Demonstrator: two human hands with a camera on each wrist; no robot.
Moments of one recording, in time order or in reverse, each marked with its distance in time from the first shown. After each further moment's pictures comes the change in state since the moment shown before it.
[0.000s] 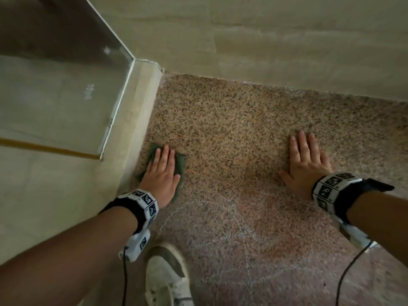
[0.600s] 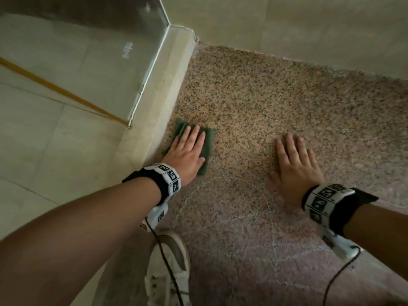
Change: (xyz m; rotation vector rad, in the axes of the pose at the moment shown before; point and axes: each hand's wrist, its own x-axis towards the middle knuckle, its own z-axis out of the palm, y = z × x) left_hand -0.009 -0.021 0.020 0.048 0.093 0.158; right_hand -0.035 -0.091 0.050 -0.004 0.168 -0.159
